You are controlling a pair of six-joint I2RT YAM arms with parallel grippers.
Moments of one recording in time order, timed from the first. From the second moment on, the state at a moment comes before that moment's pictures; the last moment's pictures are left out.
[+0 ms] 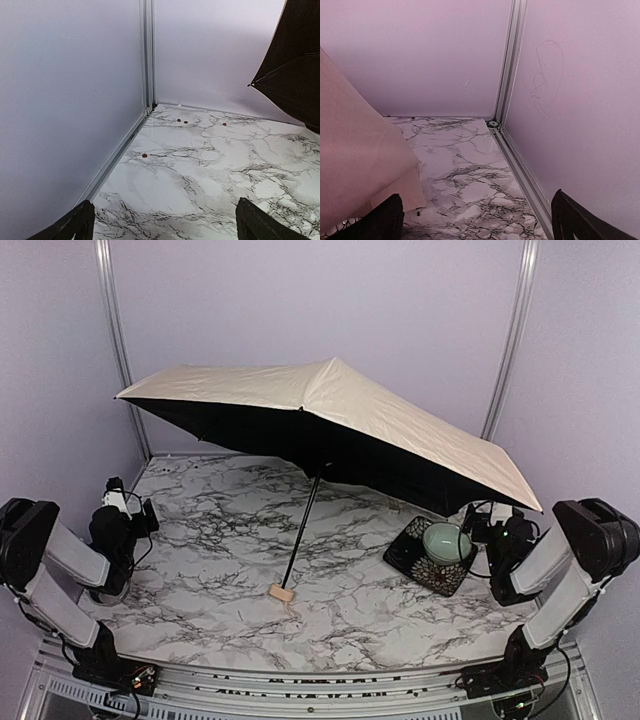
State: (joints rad) left arm -0.06 1.52 0.24 1.14 -0.35 -0.07; right arm 0.07 1.61 0.20 1.40 0.28 -0.10
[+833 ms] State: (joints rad) left arm -0.56 1.18 0.33 0.89 -0.33 0.07; right arm 0.09 1.18 0.21 1.06 0.27 -0.05
